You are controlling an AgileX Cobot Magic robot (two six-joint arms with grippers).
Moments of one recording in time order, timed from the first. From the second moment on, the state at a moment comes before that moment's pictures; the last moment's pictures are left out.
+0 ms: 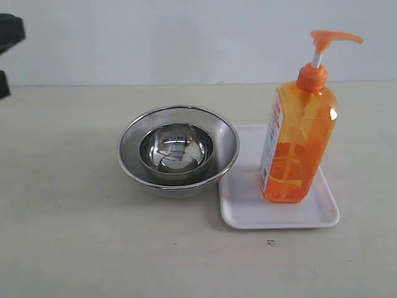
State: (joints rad) left arm -0.29 0.84 -0.57 0.84 -0.18 -0.70; right arm 0.03 0.00 0.00 -0.01 0.35 0.00
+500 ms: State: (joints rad) left arm -0.08 0.41 -0.26 0.84 -0.16 -0.84; right arm 0.03 0.00 0.00 -0.01 0.35 0.00
